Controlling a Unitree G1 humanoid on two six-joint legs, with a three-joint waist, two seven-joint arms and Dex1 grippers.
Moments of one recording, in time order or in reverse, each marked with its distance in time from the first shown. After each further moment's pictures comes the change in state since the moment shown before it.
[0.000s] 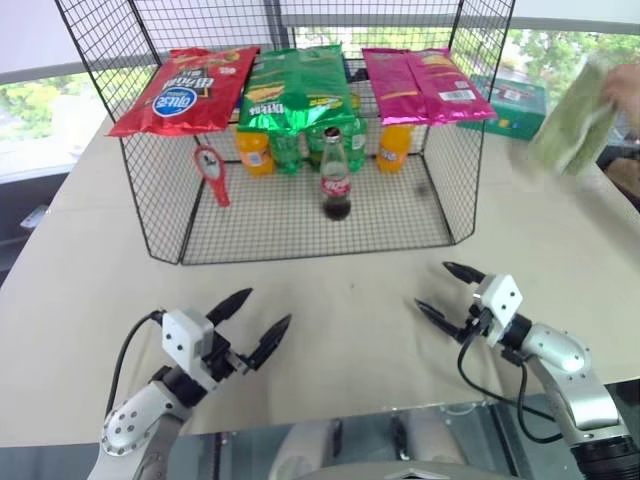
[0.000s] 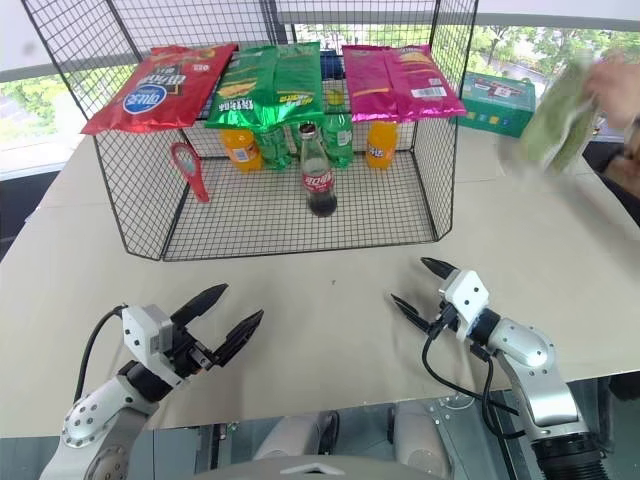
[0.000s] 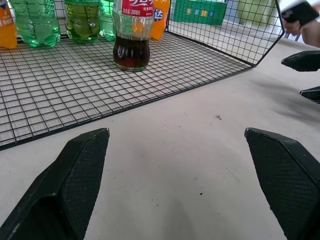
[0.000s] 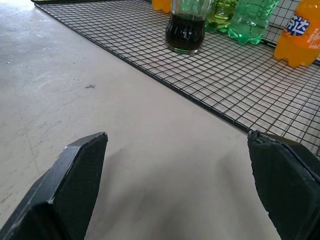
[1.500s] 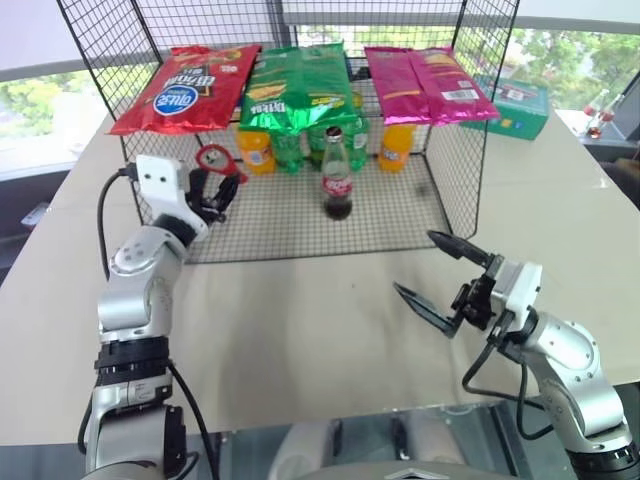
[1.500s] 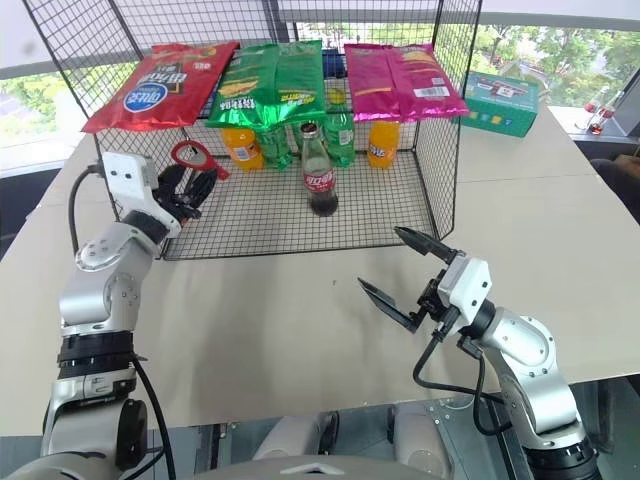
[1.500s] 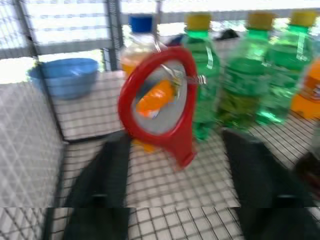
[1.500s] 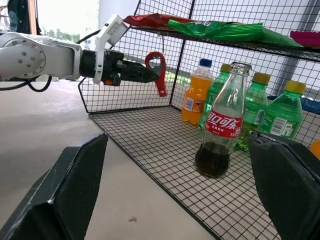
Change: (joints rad) left arm -0.881 0.109 0.080 0.523 0.113 0.290 0.268; right arm -0.007 0.043 0.021 -0.326 0.143 0.028 -0.002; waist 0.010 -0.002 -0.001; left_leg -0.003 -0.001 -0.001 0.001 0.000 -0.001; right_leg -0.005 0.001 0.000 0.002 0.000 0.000
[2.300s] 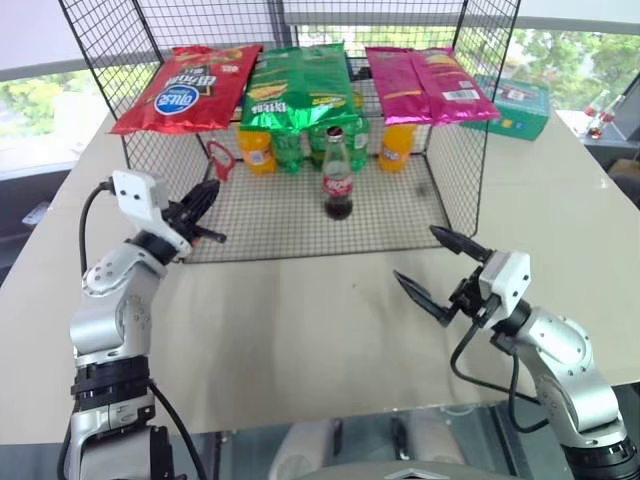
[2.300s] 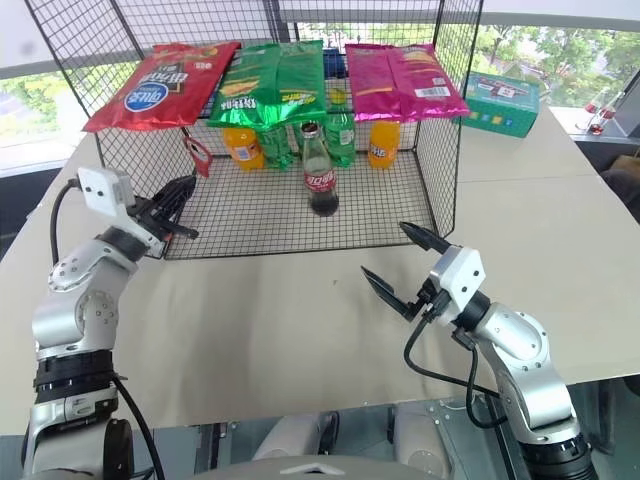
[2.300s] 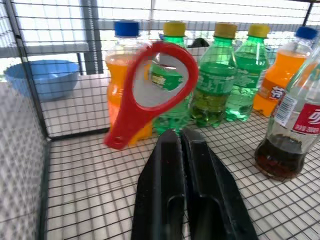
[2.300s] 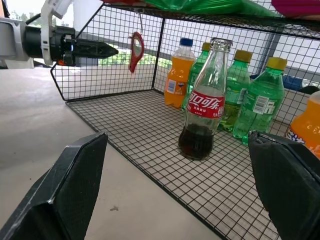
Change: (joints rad) left arm 0.105 0.033 0.094 -0.062 -0.092 -0.017 -0.138; right arm -0.025 0.016 0.004 0.007 -0.051 0.085 -0.083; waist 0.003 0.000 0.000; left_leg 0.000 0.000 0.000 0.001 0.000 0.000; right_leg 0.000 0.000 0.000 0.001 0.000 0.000
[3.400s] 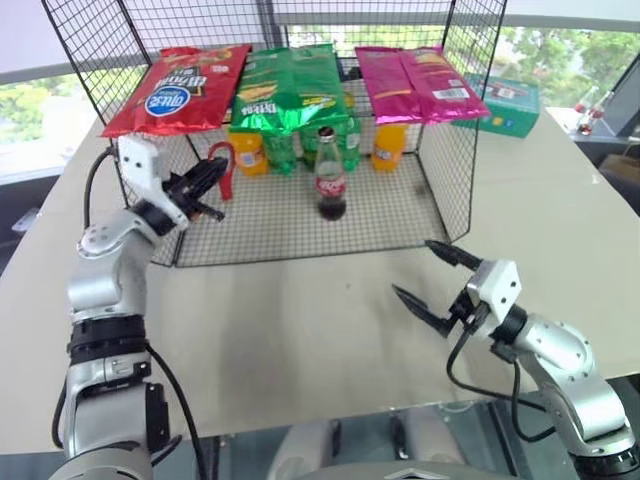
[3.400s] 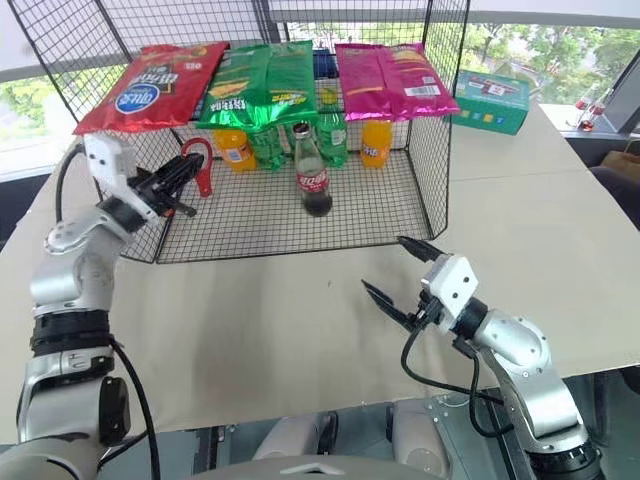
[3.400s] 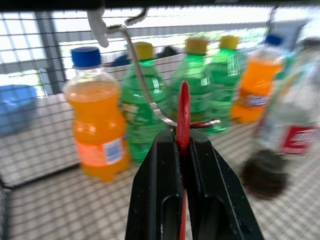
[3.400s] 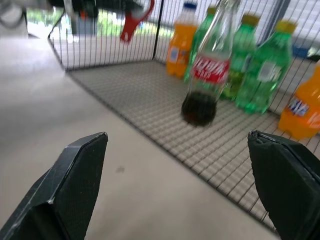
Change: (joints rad) left arm -0.183 0.096 -0.015 0.202 -0.061 0.042 -0.234; right arm 0.030 -0.065 0.031 -0.038 -0.052 0.117 -0.013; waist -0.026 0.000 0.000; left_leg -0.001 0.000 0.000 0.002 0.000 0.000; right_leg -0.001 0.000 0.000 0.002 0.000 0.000
